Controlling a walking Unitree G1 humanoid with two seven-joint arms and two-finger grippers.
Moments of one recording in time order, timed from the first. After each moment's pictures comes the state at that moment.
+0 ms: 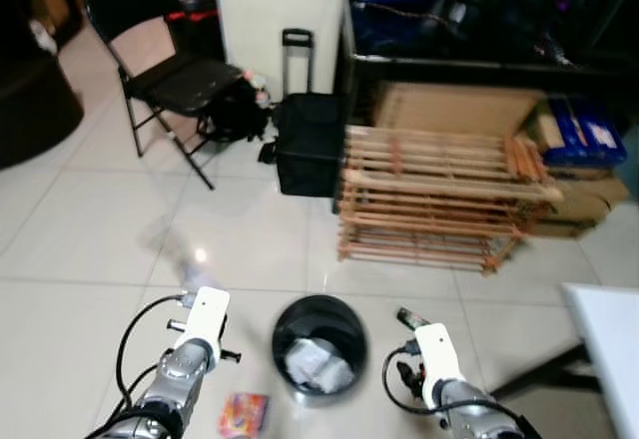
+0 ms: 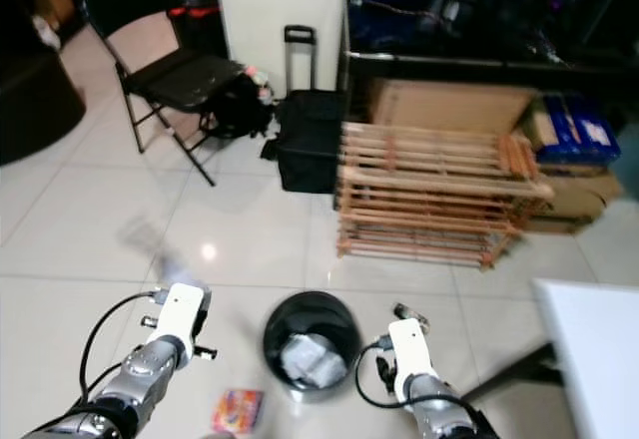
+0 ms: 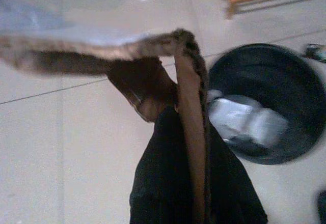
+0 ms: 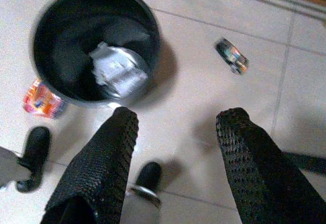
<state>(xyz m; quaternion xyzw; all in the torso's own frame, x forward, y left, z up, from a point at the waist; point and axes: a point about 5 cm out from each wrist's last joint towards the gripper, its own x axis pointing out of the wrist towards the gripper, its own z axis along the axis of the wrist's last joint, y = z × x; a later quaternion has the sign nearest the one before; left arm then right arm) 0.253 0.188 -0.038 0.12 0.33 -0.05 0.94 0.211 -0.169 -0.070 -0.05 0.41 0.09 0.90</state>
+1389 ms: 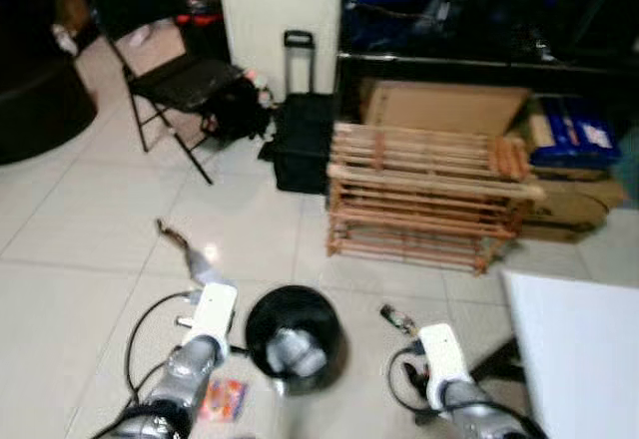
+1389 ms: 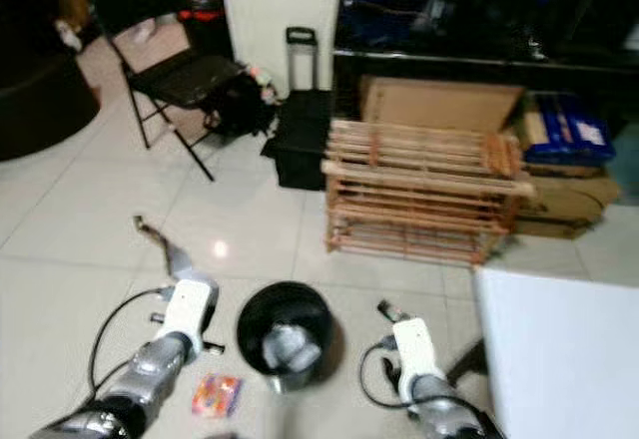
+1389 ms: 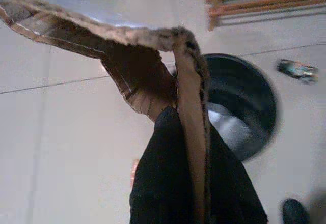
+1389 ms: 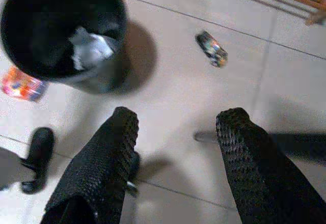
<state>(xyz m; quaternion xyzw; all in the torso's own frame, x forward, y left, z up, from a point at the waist) 0.255 0.178 -0.037 0.10 0.31 -0.06 0.94 0.210 -0.177 -0.070 -0.06 0.42 0.08 0.90</state>
